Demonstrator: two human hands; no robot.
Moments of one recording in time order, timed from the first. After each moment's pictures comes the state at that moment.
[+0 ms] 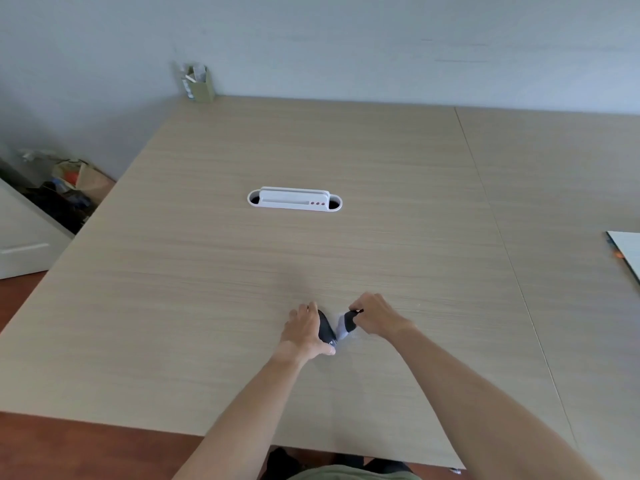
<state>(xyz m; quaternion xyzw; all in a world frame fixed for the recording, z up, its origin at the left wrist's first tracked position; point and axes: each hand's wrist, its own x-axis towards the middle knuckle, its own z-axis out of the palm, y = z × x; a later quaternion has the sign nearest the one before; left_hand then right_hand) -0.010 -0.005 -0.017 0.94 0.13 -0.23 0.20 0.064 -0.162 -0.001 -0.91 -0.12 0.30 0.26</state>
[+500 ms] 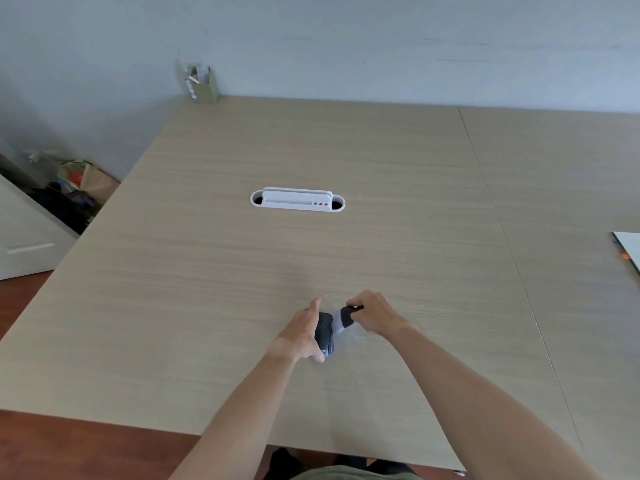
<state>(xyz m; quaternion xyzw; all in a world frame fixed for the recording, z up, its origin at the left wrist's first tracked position) -0.011 0.013 -0.009 0.90 0.11 -0.29 0.30 0.065 -0.152 -0.001 -0.90 -0.12 0.29 0.29</state>
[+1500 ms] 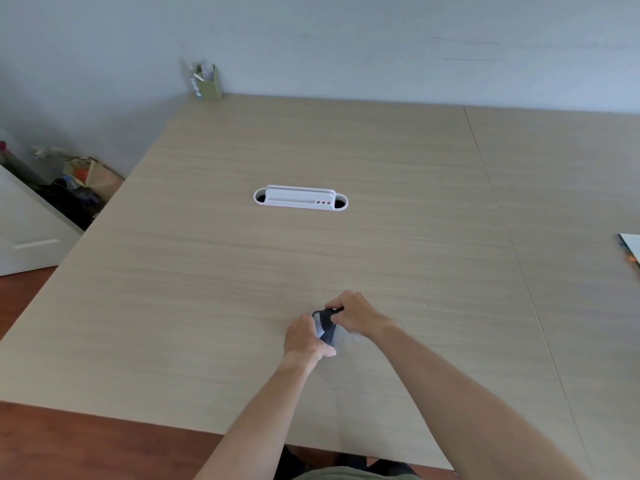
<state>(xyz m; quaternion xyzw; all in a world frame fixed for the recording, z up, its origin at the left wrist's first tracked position) -0.024 -0.007 -0.017 0.87 0.29 -0.21 0.34 0.057 -0.124 -0.001 -0.87 -0.19 0.32 0.31</state>
